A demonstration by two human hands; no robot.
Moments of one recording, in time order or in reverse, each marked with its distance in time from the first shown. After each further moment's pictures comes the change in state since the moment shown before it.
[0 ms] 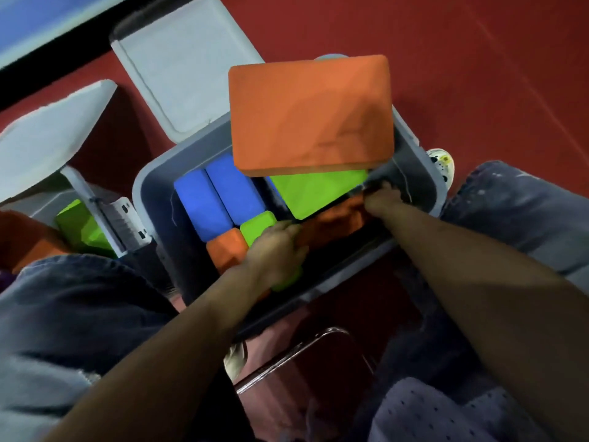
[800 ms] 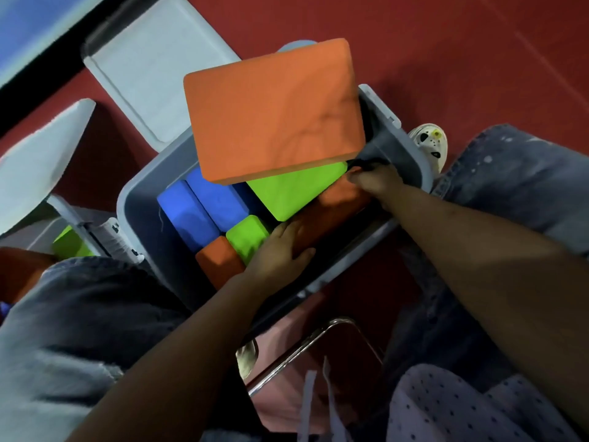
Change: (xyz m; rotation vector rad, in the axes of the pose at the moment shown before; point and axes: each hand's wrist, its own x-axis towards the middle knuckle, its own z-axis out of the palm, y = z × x) left_hand 0.005 0.023 0.006 -0.097 -0.040 -0.022; right_hand 0.014 0.015 -0.021 0.253 -0.057 -0.046
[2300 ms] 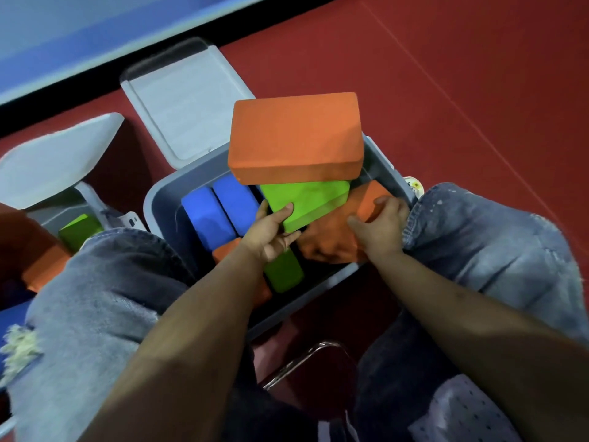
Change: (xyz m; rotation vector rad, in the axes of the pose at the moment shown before) left_hand 0.006 -0.003 -0.051 -1.633 0.051 -0.307; right_hand -0.136 -0.016 0.031 0.099 0.589 -0.263
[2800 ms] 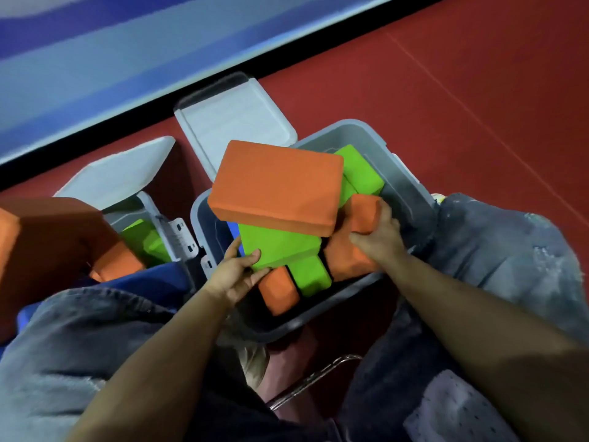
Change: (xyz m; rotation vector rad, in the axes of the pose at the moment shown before) left_hand -0.073 0.002 -0.106 -0.082 0.162 0.107; right_hand -0.017 -0.019 0.011 -0.091 -0.333 0.002
